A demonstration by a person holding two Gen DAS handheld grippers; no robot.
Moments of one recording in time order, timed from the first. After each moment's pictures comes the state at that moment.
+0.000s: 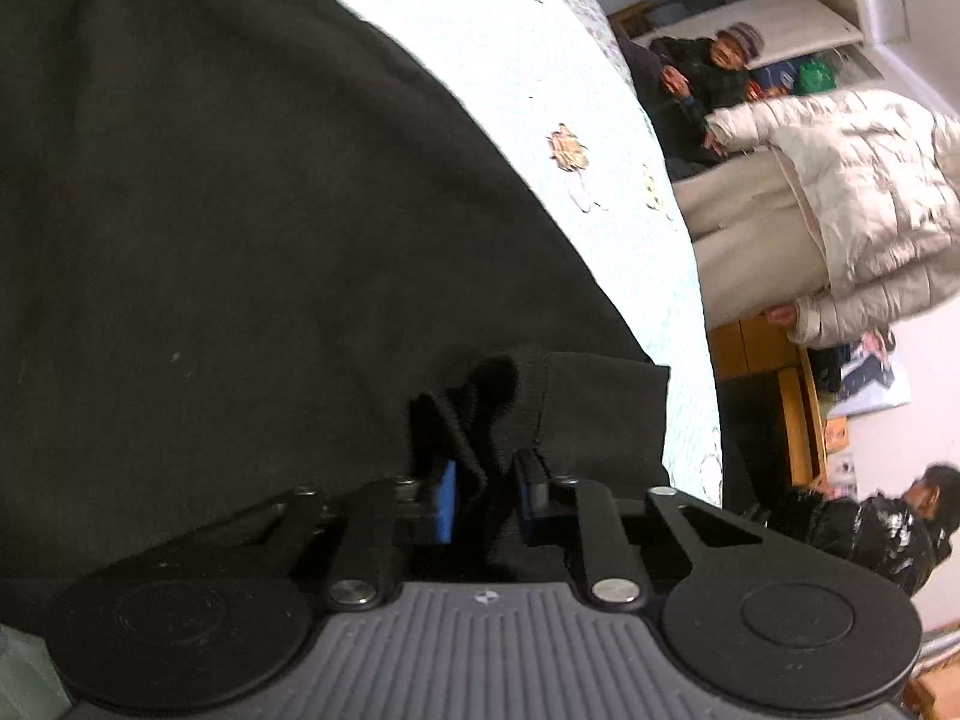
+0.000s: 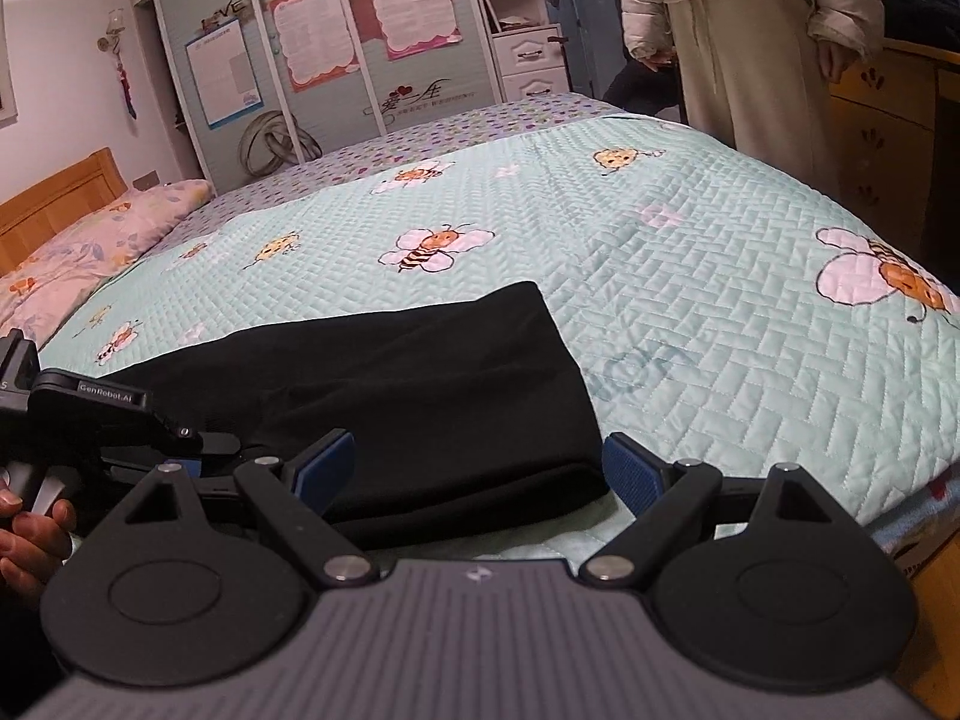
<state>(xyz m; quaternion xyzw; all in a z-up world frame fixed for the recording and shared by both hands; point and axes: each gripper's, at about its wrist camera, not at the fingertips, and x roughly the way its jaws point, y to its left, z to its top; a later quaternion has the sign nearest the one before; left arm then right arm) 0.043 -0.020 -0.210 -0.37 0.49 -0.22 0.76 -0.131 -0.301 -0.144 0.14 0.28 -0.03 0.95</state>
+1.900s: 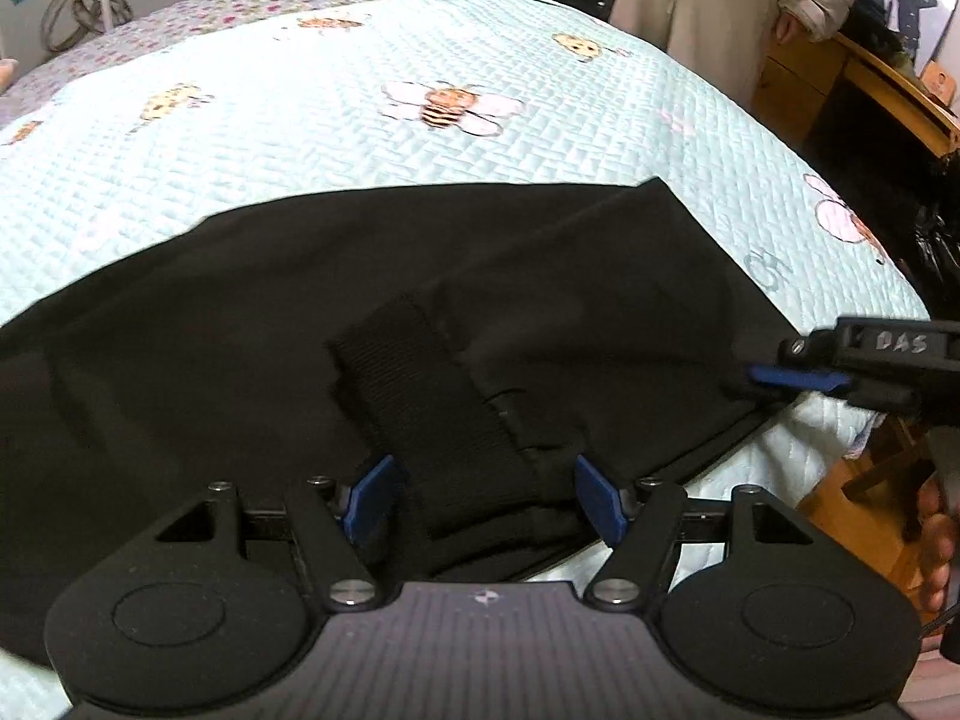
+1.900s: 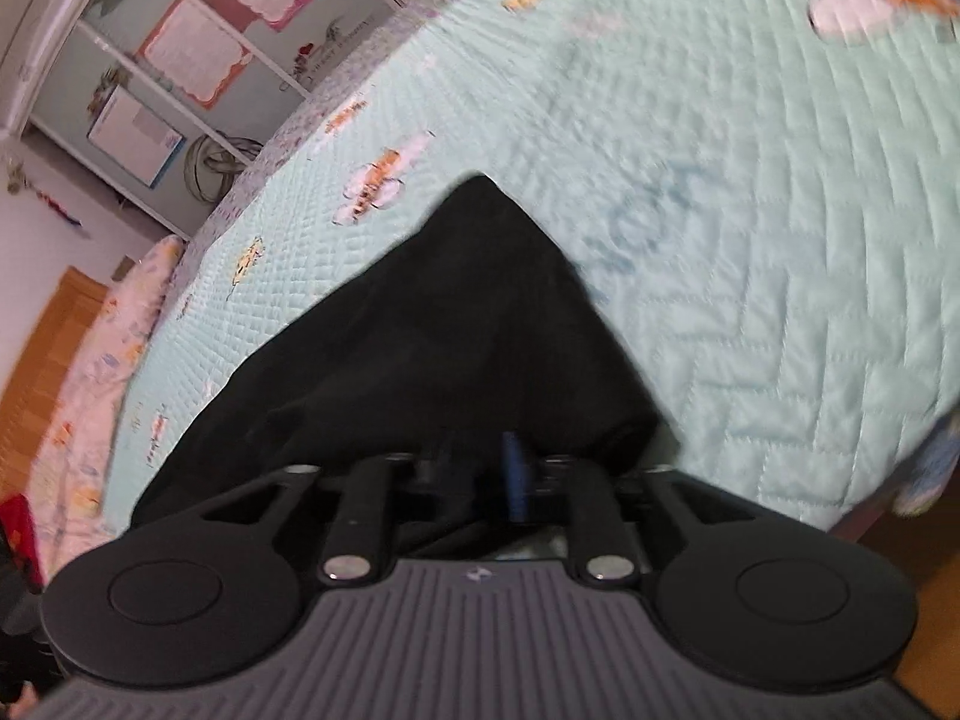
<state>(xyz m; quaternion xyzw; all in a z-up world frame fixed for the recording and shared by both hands) -0.002 -0.116 -0.133 0.04 0.47 -0.20 0.86 -0.082 -0.329 -0.175 0.35 0.36 -0.03 0.86</state>
